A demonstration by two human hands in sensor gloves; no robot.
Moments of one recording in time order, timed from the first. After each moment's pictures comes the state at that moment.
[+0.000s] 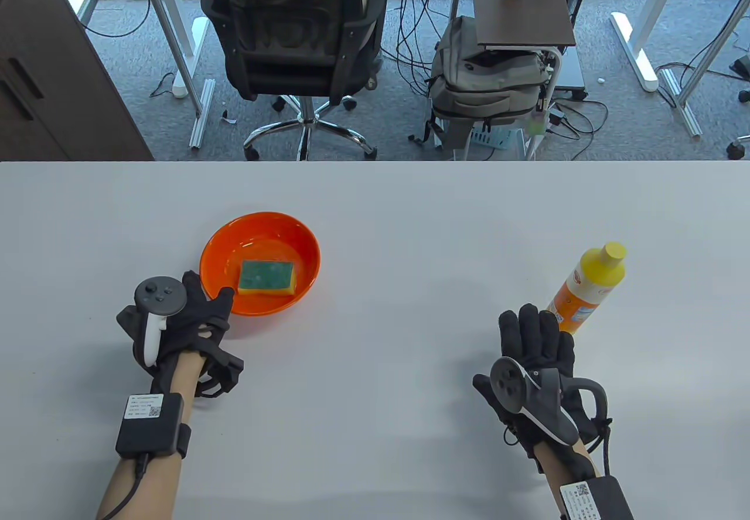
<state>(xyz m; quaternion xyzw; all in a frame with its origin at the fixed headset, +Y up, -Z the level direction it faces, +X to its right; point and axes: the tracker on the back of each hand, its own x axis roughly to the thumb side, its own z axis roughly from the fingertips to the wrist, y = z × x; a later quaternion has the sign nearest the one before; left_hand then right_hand) -0.335 -0.750 -0.334 -0.08 0.23 0.32 0.91 0.185 -0.718 -0.222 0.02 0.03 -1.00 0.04</state>
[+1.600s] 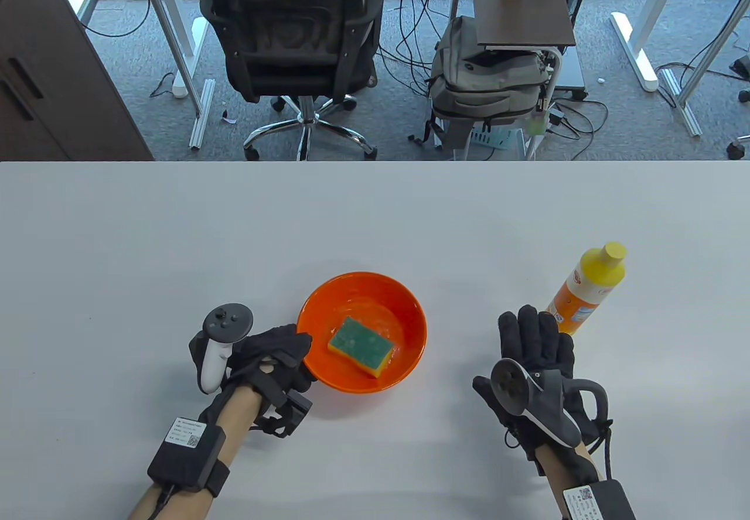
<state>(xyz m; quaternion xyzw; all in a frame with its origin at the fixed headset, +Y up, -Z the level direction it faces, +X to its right) -0.221 -0.773 -0.296 -0.22 0.08 0.49 0.84 0.186 -0.718 -0.221 0.02 0.03 -1.00 0.03</state>
